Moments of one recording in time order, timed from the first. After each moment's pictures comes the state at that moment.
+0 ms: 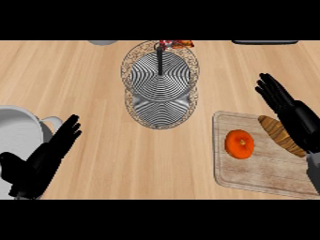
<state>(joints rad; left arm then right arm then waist) 0.08 0.46 -0.27 -1.65 0.36 0.08 0.12 -0.24 -0.58 0.25 -1.42 -0.44 0.10 -0.18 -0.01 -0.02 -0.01</state>
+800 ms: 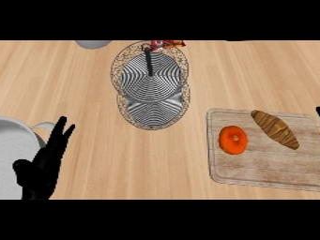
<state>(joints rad) 0.11 0.34 -0.25 -1.60 0.19 0.33 0.04 -0.01 -0.48 -0.15 -1.56 -0.37 -0.61 -0.17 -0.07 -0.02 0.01</state>
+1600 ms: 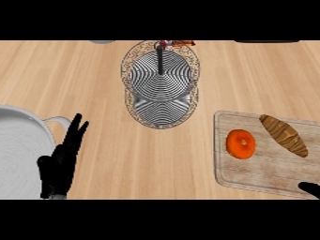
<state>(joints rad) 0.07 0.27 -0.30 -1.57 0.12 0.37 0.06 0.32 -0.93 0.14 -1.99 -0.05 -0.55 0.51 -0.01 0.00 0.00</state>
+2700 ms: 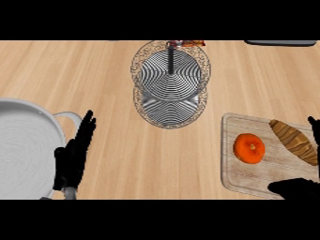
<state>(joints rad) 0.01 0.22 -0.31 -1.50 0.10 0.36 0.06 -0.05 -0.91 0.51 -2.02 0.43 -0.33 1.22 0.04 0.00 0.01</state>
